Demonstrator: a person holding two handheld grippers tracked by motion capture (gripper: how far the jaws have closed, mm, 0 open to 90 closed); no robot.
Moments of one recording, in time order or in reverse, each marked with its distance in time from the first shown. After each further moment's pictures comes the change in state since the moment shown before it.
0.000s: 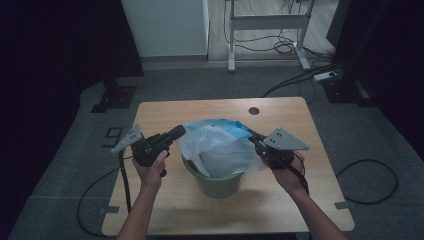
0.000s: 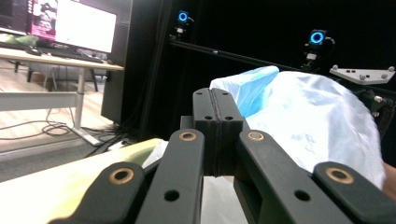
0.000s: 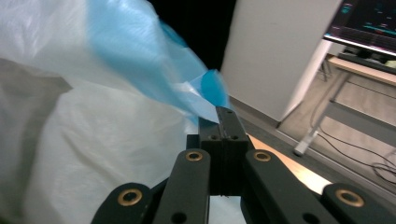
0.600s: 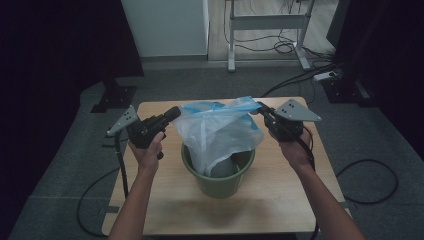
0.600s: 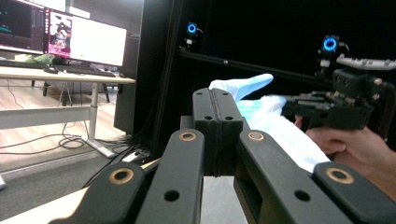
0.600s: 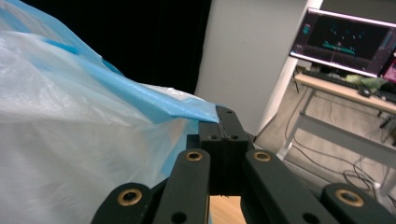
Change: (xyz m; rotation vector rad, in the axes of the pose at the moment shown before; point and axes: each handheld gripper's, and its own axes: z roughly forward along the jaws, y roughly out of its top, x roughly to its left) left arm 0.016 0.033 0.005 -0.015 0.022 0.055; right arm -0.045 0.038 0.010 -0.074 -0.081 0.016
